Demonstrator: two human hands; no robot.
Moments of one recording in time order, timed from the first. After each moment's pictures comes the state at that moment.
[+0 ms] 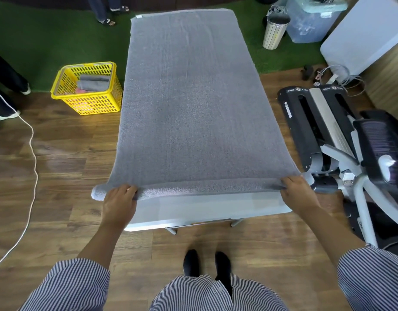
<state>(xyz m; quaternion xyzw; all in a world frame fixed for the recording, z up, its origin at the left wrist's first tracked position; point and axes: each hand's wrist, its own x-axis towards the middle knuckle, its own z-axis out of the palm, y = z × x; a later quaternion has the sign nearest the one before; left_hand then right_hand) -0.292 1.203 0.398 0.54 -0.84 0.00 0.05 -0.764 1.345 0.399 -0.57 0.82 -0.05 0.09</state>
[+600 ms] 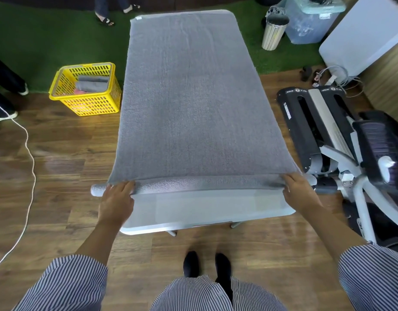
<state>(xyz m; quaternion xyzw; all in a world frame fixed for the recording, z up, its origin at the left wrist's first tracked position) -0.295 1.190 0.414 0.56 -0.83 -0.02 0.04 -0.773 1.339 0.393 -0.58 0.80 -0.07 0.10</state>
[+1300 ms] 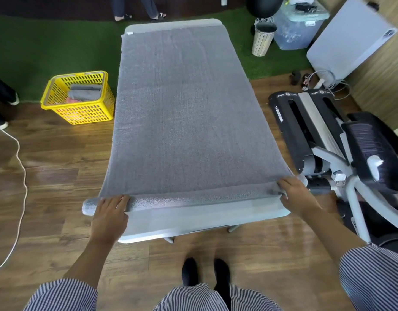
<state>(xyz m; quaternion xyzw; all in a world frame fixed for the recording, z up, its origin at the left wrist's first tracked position) -0.279 1.203 0.402 0.55 -0.84 -0.02 0.00 -0.787 1.346 0.386 -0.60 0.79 -0.03 0.12</state>
